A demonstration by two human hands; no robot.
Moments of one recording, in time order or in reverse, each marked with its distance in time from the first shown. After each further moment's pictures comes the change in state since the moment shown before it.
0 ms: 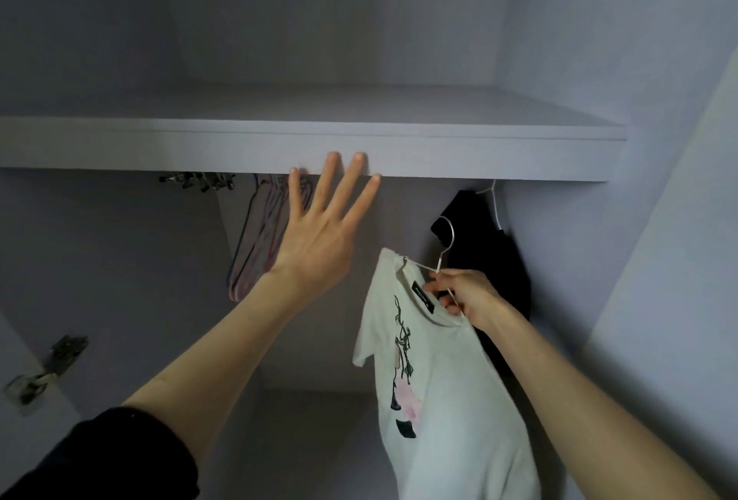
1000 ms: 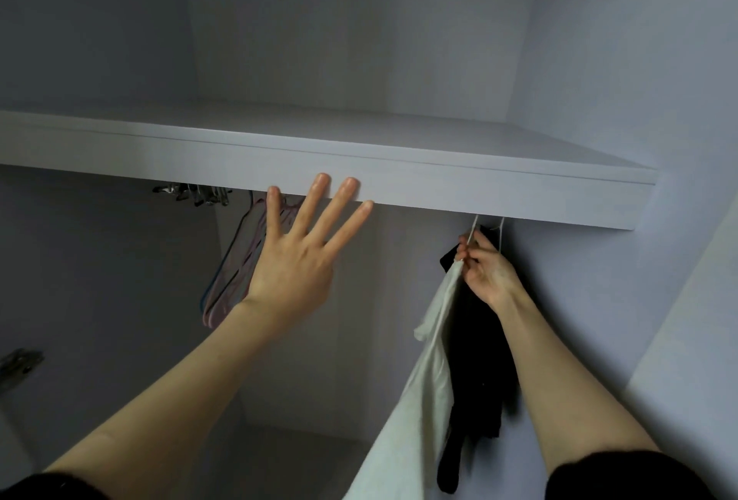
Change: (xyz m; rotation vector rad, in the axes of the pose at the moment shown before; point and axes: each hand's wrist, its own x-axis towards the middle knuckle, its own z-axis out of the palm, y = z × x) left_hand 0.009 -0.009 0.035 0.239 0.198 -0.004; right_hand 0.102 -0.061 -0.030 0.718 -0.156 -0.259
